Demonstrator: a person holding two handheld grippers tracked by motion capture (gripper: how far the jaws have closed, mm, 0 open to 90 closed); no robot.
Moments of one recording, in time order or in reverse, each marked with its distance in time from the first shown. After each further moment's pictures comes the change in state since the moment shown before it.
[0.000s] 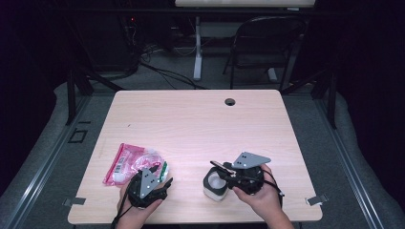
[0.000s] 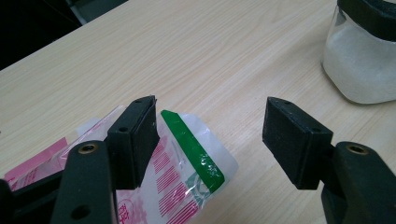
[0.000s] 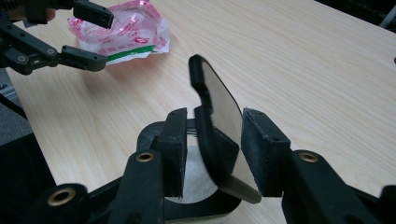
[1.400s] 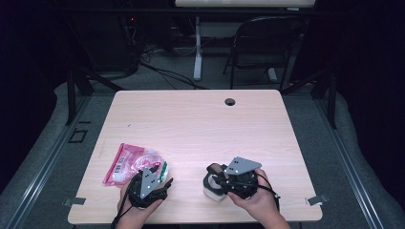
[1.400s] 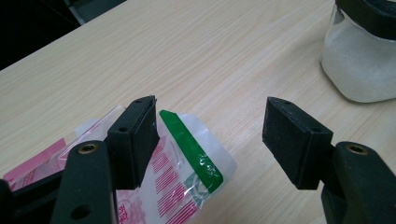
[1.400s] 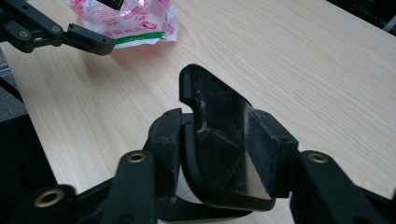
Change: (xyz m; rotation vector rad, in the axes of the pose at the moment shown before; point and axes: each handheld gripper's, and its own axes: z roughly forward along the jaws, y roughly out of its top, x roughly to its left) left arm 0.000 0.000 0.000 0.000 -0.004 0.008; right arm 0.014 -0.001 0.008 0.035 -0.012 -0.076
